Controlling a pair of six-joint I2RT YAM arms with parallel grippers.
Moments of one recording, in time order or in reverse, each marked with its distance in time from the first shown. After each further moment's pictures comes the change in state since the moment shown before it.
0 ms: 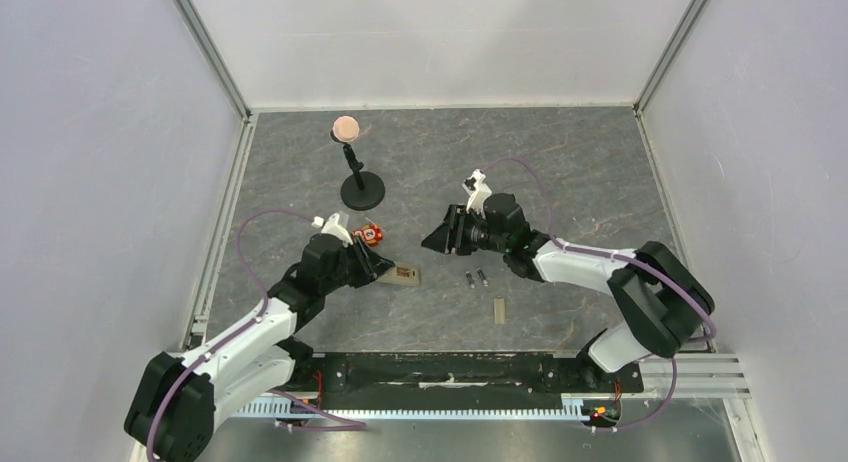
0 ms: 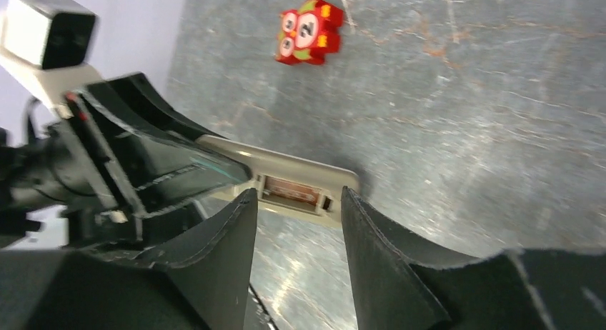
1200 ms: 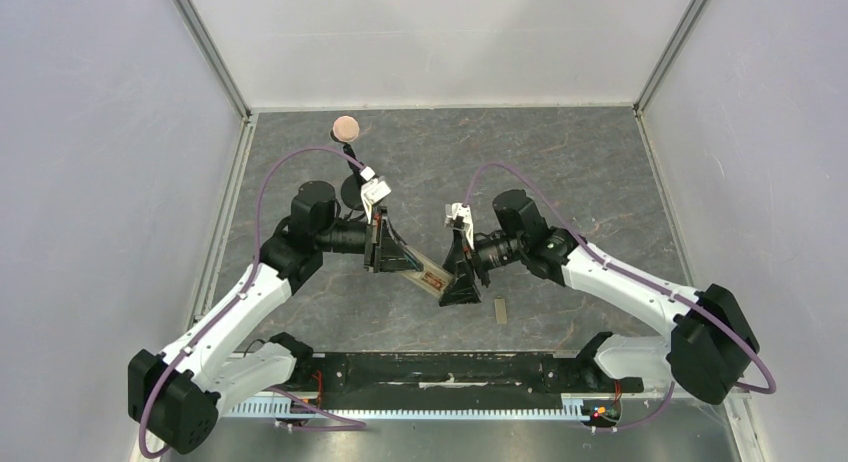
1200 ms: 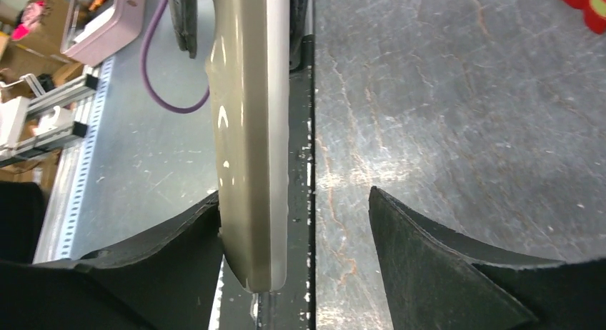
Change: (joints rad) left arm -0.007 0.087 0.462 -0.160 0.880 0.428; right arm 0.026 -0.297 0.096 -0.577 -0.586 -0.788
